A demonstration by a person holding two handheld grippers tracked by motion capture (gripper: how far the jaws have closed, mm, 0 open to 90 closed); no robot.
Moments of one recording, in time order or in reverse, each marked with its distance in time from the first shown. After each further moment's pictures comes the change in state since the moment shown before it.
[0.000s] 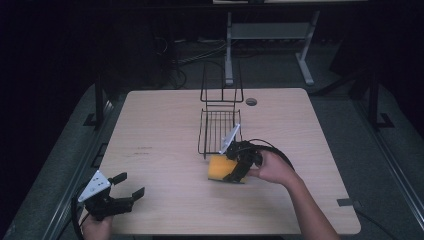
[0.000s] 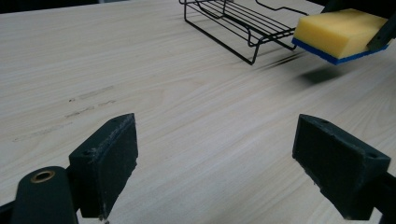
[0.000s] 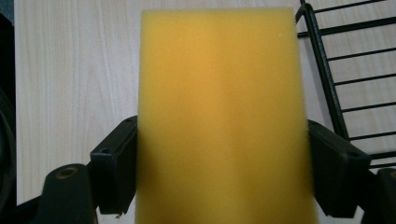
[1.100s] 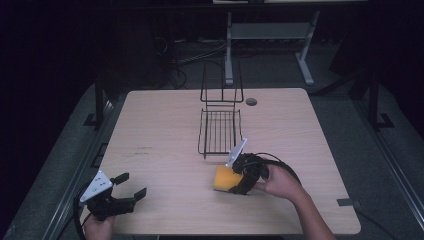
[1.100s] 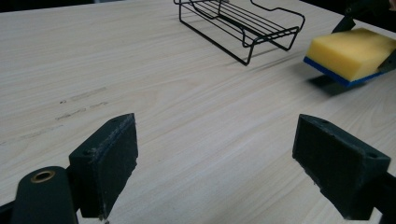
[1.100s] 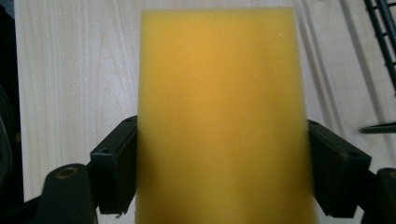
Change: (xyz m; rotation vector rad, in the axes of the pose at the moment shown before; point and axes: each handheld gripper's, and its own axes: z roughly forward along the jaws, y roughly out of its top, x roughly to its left) left arm -0.004 0.001 0.003 -0.002 -0.013 -0.003; right arm 0.024 -0.028 0.009 0.003 -0.027 0.007
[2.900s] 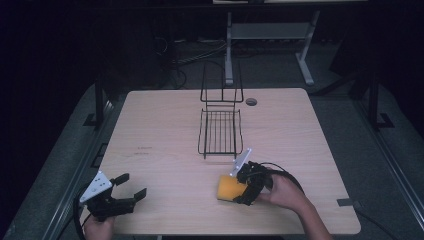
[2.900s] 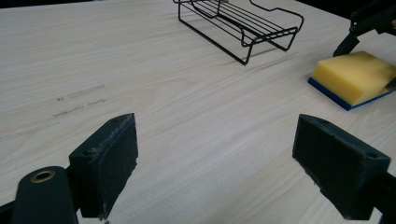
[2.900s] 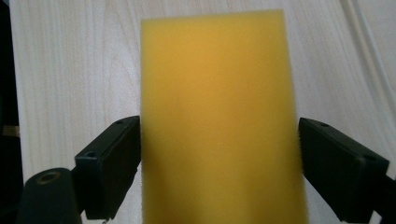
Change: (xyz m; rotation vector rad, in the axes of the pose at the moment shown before) left arm 0.001 -0.002 0.000 0.003 -0.007 -0.011; right arm 0.014 -0.023 0.014 0.005 0.001 0.025
